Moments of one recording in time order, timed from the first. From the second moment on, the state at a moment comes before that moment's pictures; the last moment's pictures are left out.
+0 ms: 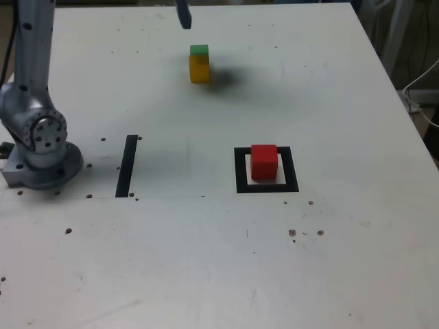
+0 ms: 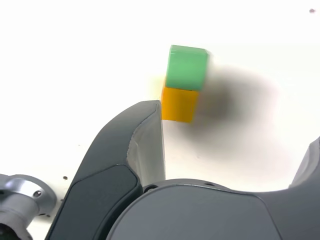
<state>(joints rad) 0.78 1.98 -1.76 1.39 0.14 0.53</state>
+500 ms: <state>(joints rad) 0.76 1.97 -1.52 1.28 0.16 0.62</state>
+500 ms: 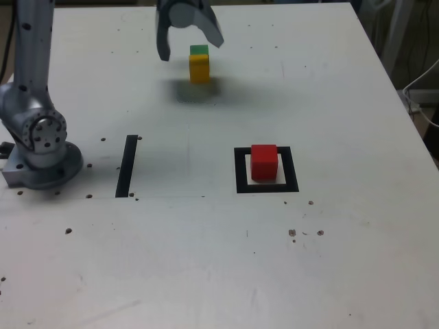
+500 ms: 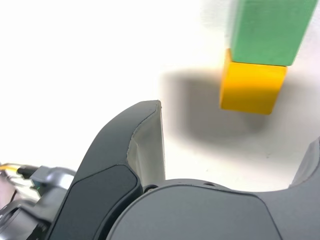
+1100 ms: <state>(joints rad) 0.75 2.06 -1.51 1.16 0.19 0.60</state>
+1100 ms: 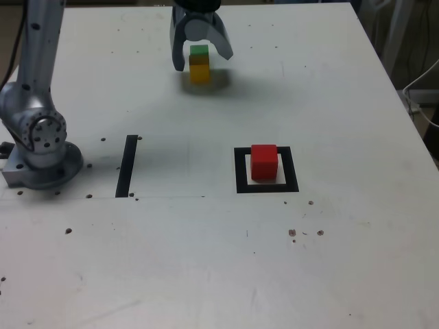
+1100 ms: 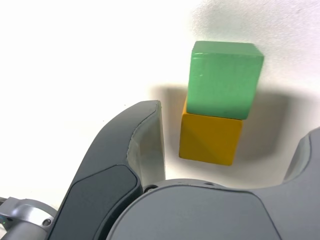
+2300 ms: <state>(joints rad) 0.75 2.09 -1.49 1.08 0.21 0.62</state>
